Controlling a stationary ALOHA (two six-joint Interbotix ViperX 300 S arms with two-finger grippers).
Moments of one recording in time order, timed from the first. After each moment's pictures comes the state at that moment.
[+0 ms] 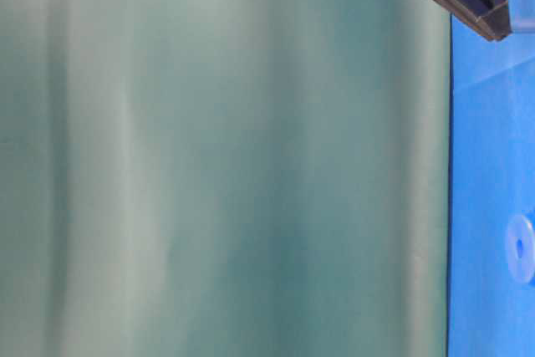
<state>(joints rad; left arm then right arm) 0.00 -1.02 1.19 0.00 -0.26 -0.01 -0.23 0.03 1.10 0.16 -0.69 0.00</state>
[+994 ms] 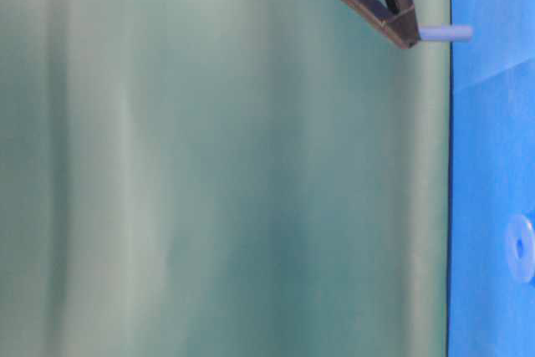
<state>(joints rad) 0.00 -1.02 1.19 0.00 -0.25 -0.01 -0.21 -0.24 1.02 0.16 -0.39 0.01</state>
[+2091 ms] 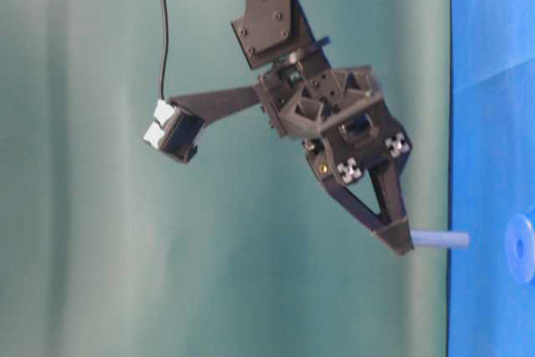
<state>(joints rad) 0.00 -1.02 1.19 0.00 -0.24 -0.01 -0.11 0.15 0.54 0.16 -0.34 0.00</state>
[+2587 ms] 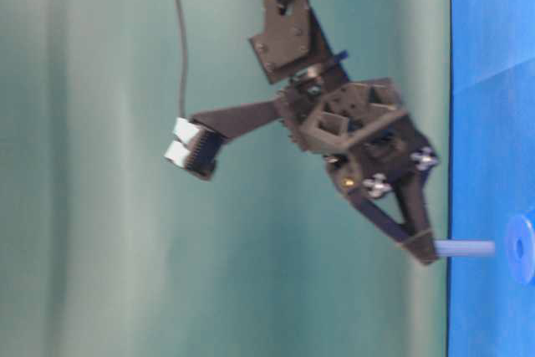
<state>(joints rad) 0.00 -1.02 1.19 0.00 -0.24 -0.01 -0.11 0.20 0.52 0.16 -0.35 0.00</state>
